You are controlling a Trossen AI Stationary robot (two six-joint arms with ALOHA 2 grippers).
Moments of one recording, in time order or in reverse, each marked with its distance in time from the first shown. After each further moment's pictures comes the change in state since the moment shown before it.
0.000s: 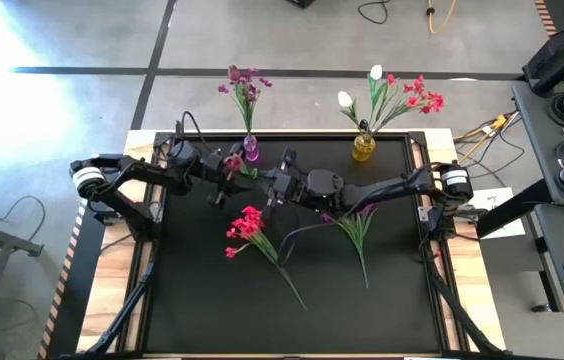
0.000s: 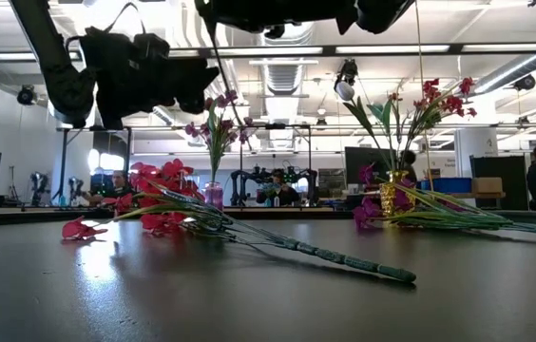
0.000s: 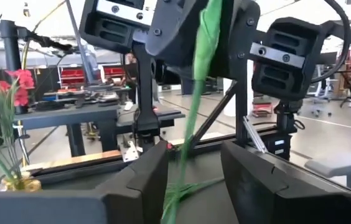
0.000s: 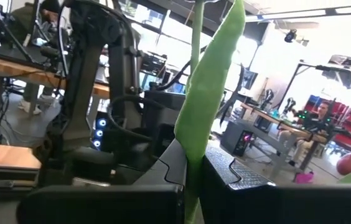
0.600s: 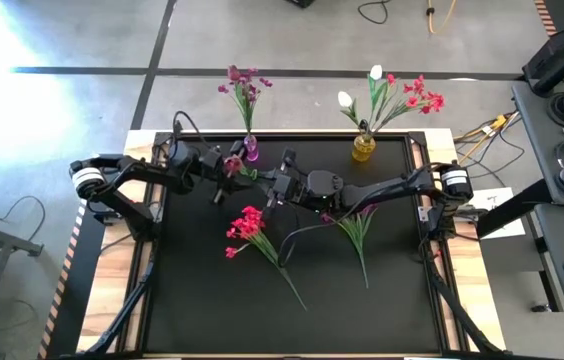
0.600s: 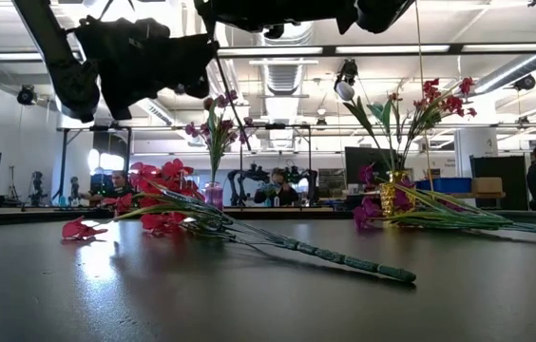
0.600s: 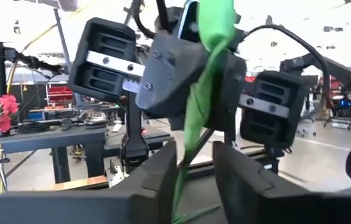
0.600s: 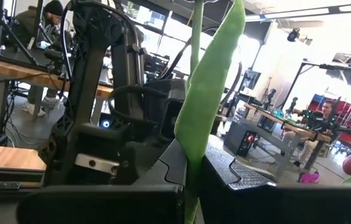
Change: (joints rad) left arm -0.031 -0.006 0.046 0.100 -0.008 -0.139; right arm 0.001 0.002 0.000 0.000 -0.006 0.014
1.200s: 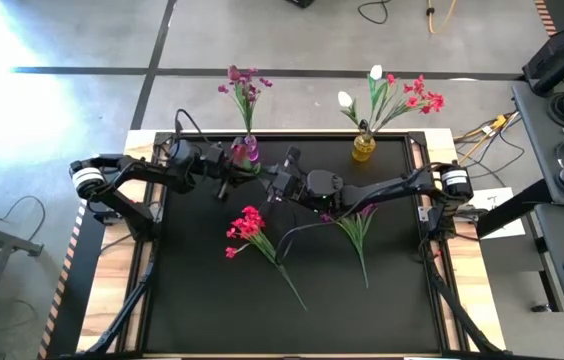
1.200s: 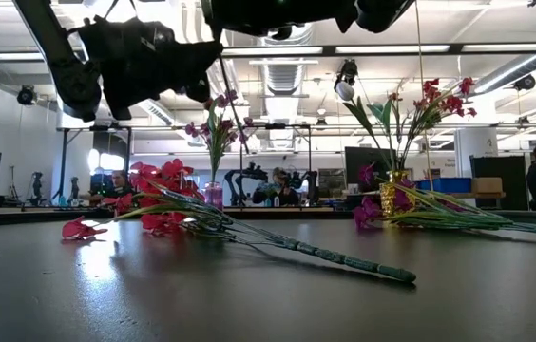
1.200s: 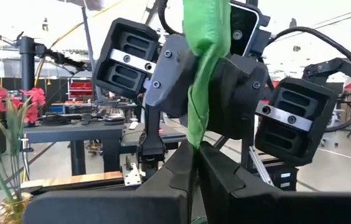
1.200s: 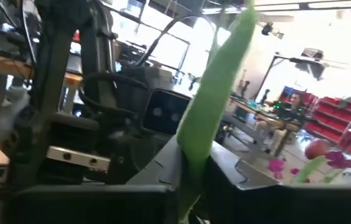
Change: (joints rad) left arm 0.003 0.000 0.009 -0.039 -0.089 -0.008; right arm -0.002 -0.002 0.000 -0.009 0.113 -0.040
